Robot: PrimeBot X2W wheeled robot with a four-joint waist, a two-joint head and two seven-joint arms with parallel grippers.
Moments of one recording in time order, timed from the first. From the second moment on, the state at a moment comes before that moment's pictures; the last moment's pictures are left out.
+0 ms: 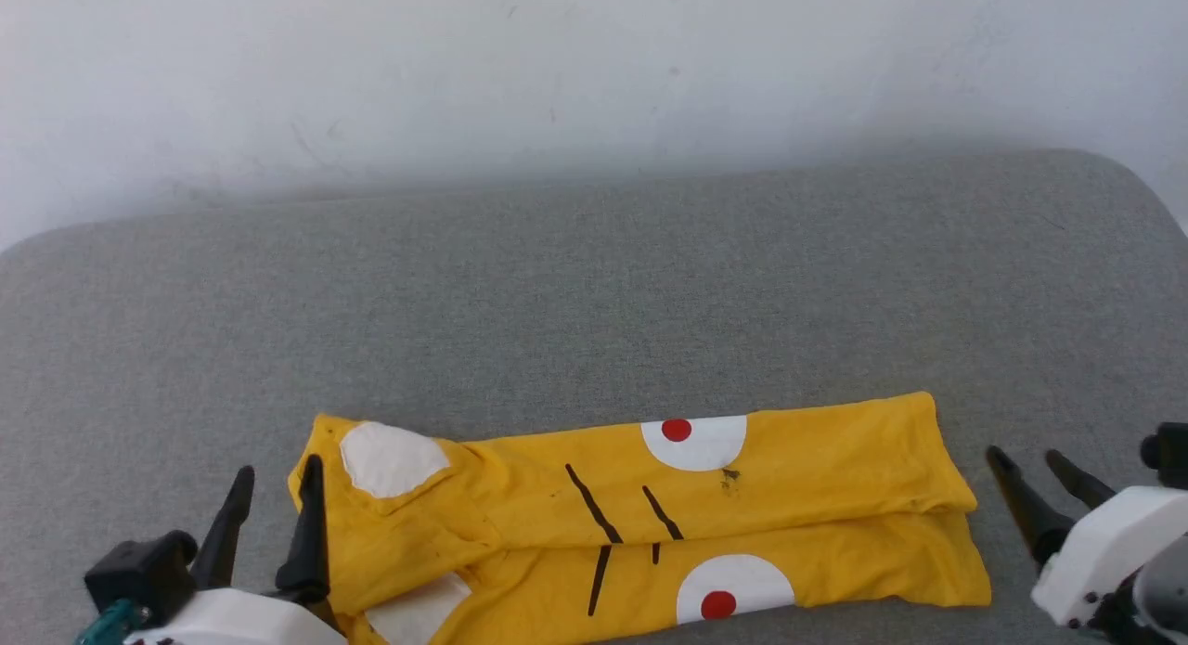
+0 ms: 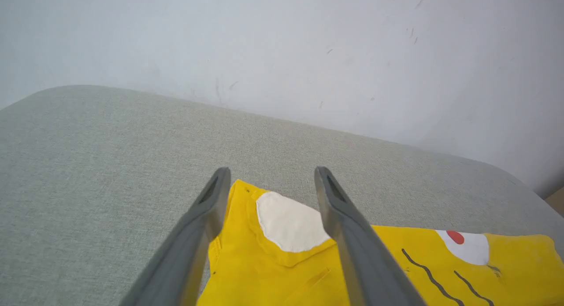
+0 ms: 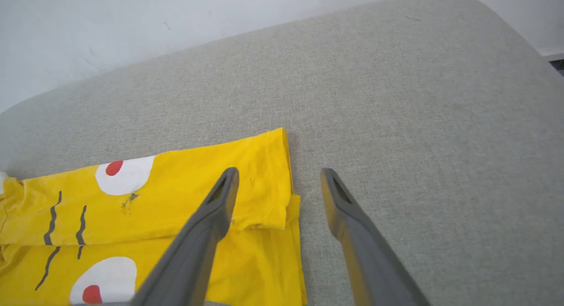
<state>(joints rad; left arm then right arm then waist) 0.13 0.45 -0.24 -0.08 -0.72 0.23 -0.17 0.05 -0.23 -0.10 -0.01 0.49 0.13 0.40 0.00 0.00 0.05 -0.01</state>
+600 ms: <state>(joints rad) 0.09 0.29 -0.18 -0.09 -0.39 0.11 -0.26 -0.13 -0.25 -0.08 0.36 0.54 0.13 0.73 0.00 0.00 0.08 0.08</state>
